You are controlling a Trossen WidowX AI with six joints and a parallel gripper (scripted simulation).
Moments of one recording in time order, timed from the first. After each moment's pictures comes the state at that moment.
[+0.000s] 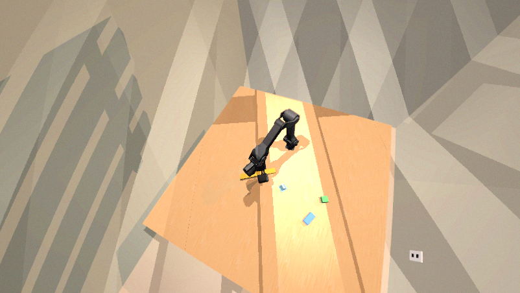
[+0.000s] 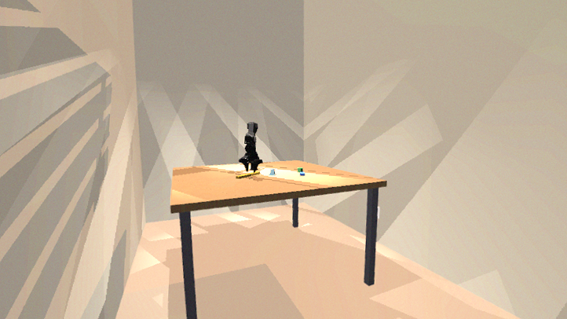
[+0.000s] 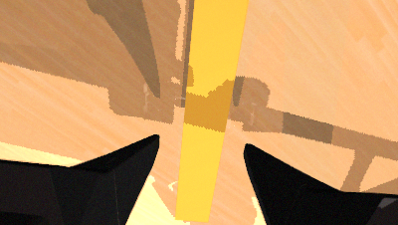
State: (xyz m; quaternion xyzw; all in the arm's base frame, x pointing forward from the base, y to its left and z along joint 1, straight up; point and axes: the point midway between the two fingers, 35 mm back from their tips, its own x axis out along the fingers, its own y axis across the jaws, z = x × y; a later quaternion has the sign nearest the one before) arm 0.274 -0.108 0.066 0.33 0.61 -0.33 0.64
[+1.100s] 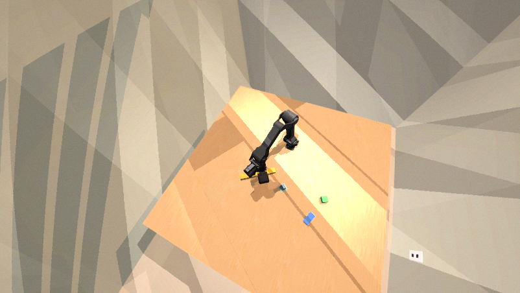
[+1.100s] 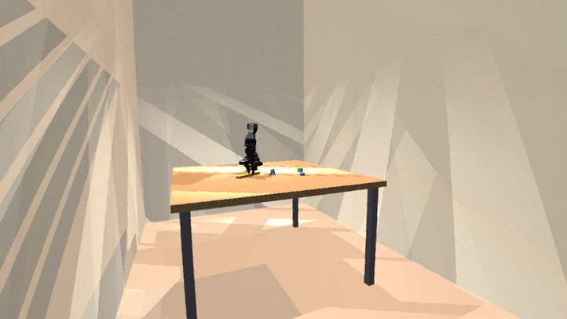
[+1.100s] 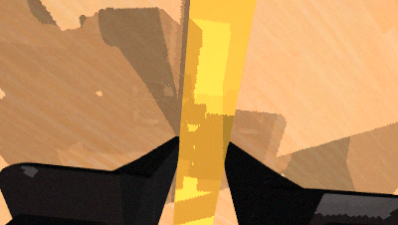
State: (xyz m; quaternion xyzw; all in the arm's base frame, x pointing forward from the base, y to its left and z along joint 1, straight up) arm 0.273 -0.108 0.048 0.33 0.61 -0.33 0.64
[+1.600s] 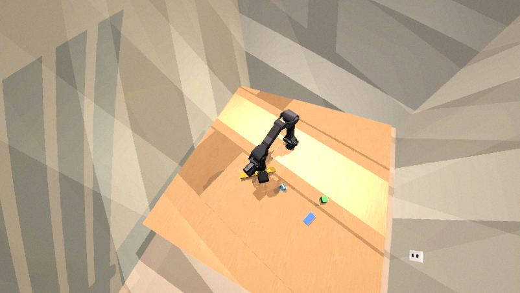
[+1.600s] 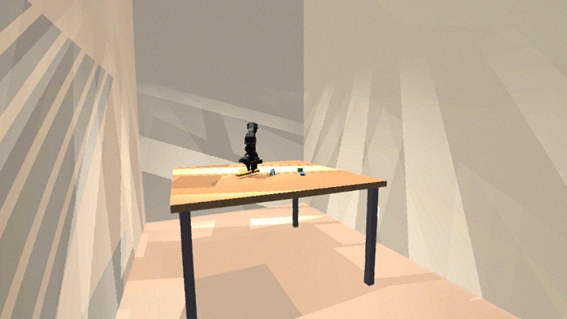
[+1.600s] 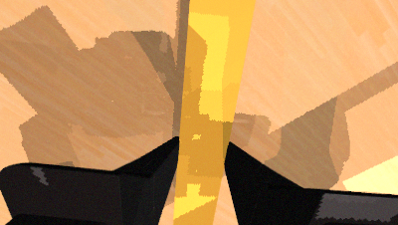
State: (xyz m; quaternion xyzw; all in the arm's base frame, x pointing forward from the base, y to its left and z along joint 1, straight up) arm 0.272 -0.108 0.065 0.33 0.62 -0.33 0.63
